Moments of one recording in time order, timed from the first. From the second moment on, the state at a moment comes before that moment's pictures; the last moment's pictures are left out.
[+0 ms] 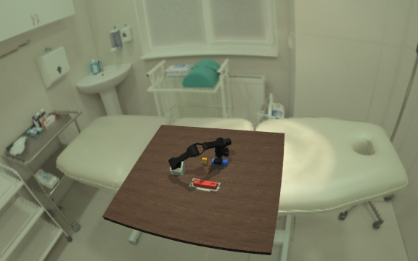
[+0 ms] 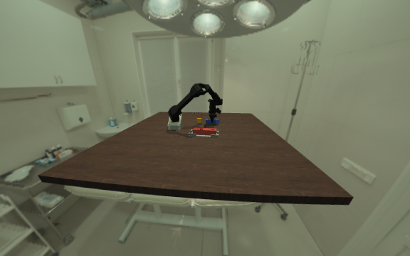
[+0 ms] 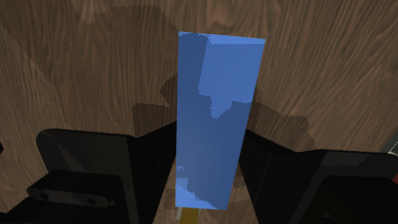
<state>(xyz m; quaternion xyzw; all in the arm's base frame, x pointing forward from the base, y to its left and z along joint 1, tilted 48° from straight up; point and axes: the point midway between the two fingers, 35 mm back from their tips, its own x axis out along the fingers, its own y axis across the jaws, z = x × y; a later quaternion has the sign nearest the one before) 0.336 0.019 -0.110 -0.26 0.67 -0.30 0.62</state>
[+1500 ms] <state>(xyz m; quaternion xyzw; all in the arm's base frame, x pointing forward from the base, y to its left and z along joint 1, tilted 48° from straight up) 0.348 0.106 -0.028 -0.26 0.68 -0.30 0.62</state>
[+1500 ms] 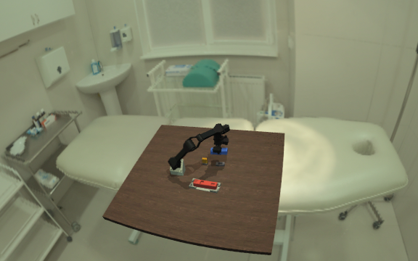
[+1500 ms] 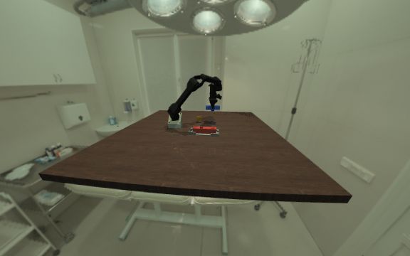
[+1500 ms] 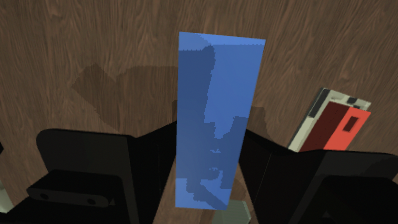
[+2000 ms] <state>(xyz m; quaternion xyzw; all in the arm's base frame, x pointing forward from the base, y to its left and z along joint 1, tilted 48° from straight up) 0.346 0.088 -0.003 -0.31 0.70 -0.24 0.59</state>
